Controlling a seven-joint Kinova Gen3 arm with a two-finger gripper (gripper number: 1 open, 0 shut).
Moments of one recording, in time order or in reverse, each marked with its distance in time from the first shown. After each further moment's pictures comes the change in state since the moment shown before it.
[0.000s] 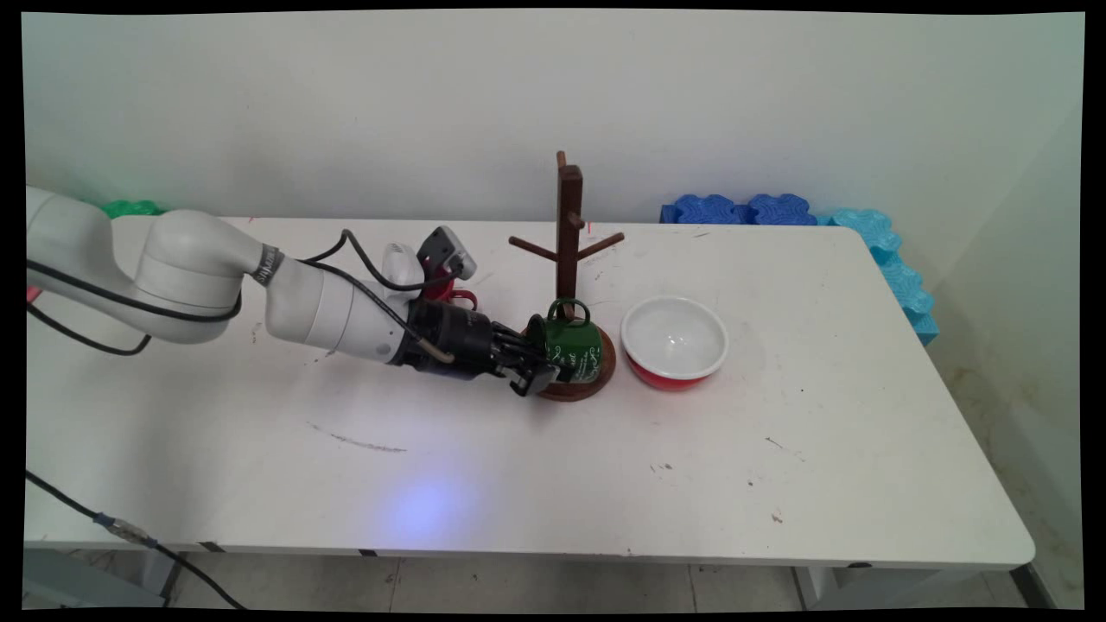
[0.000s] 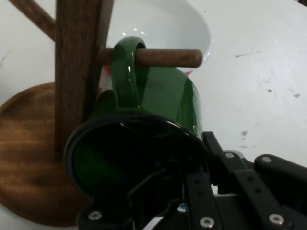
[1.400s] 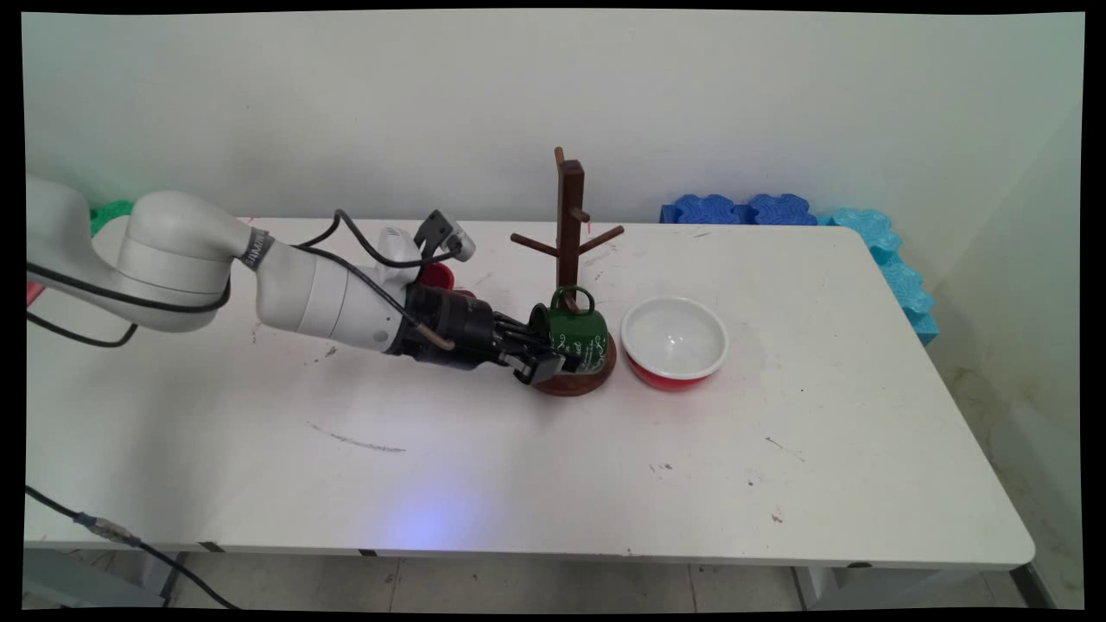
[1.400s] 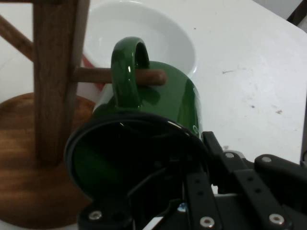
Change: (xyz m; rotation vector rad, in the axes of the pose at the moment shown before) arm 0.017 0.013 -0.012 -0.004 0.016 -0.033
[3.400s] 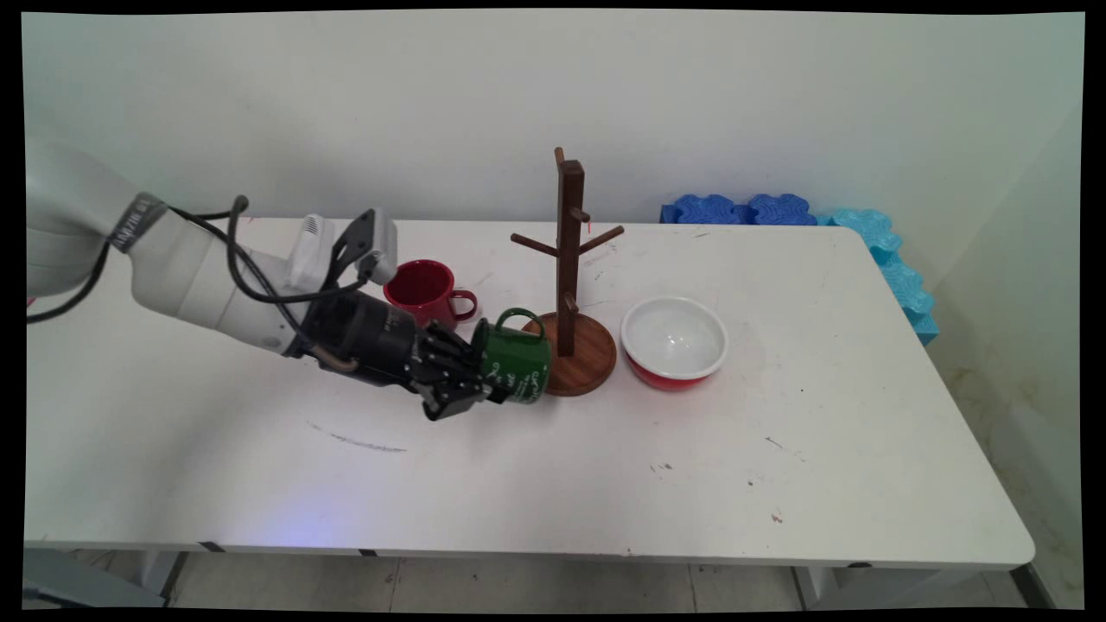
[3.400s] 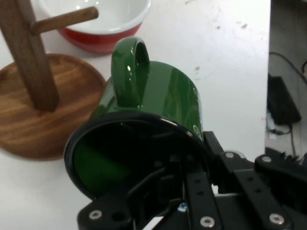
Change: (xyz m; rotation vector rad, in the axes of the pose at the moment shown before) arm -0.001 0.017 -0.081 -0.040 -0.135 0.249
